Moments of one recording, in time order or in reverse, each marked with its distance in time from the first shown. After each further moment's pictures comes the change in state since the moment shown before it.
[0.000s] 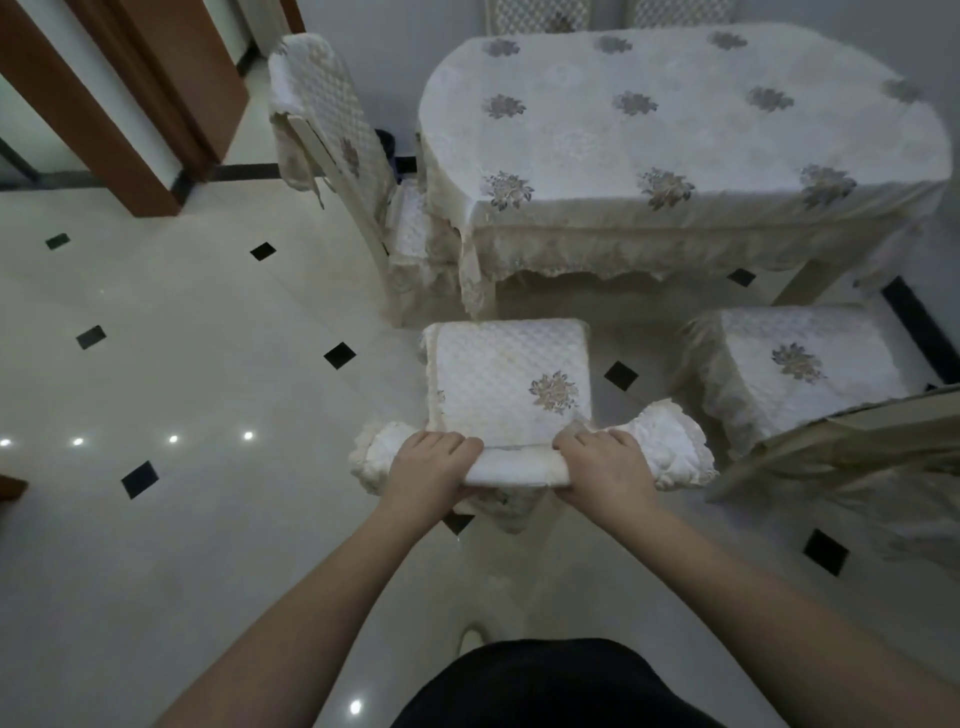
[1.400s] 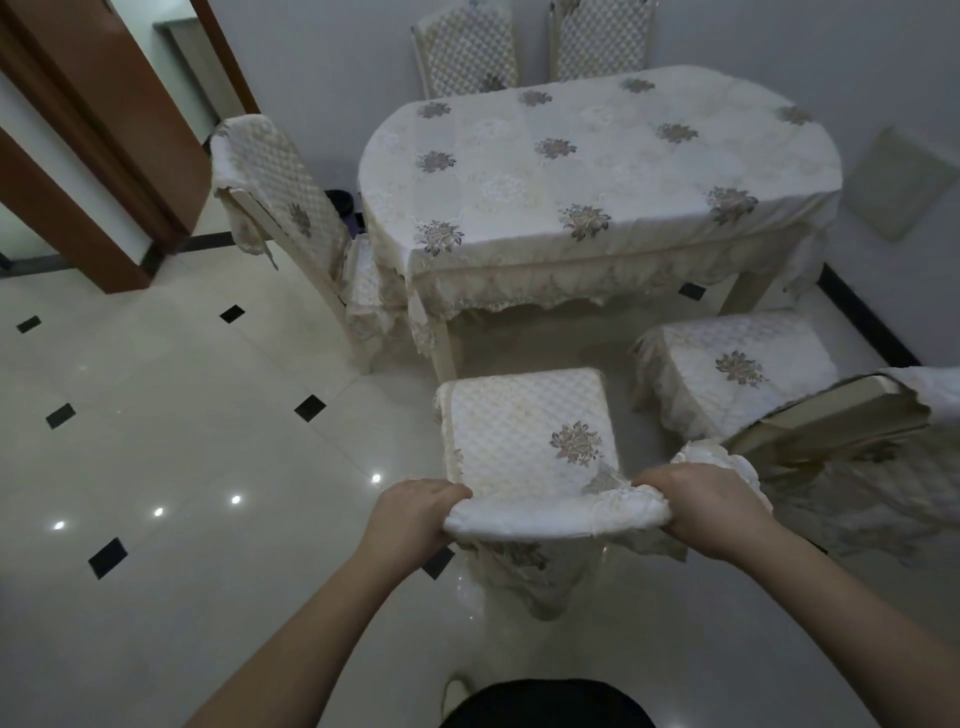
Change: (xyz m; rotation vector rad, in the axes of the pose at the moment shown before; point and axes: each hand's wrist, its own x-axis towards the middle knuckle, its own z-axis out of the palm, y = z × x) left_hand 0.033 0.078 -0.003 -0.060 -0.119 0.023; right_hand -0.093 0.161 -0.076 0.113 -0.302 0.142
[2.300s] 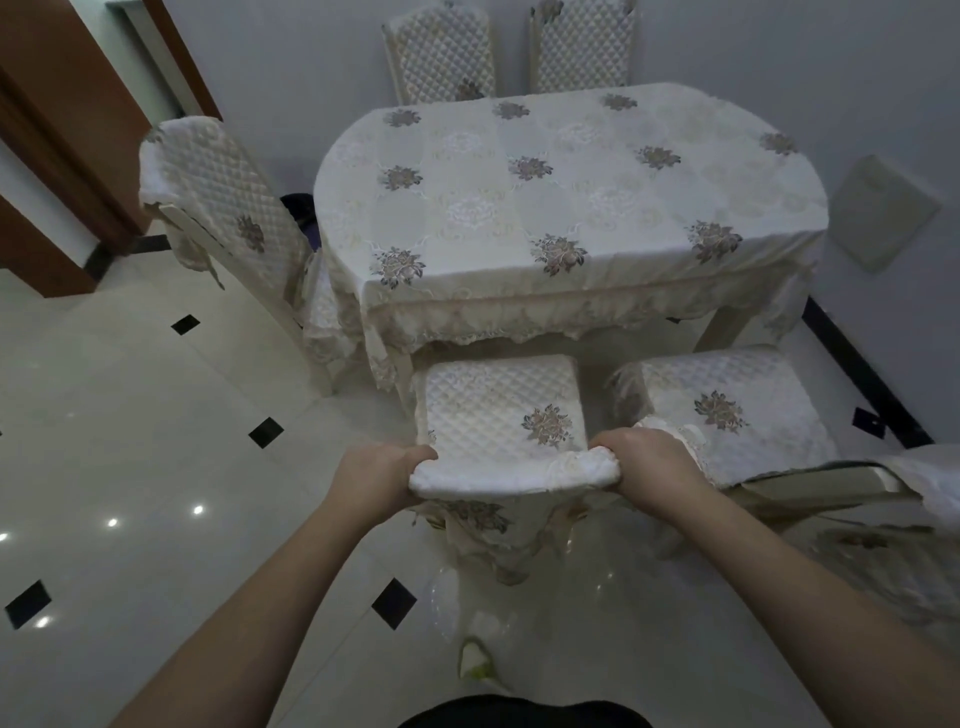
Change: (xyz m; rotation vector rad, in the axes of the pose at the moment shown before) left_hand 0.174 -0.053 0.004 0.150 -0.081 -0.061; right_hand 0.159 0.068 -0.040 0.012 0.180 0.024
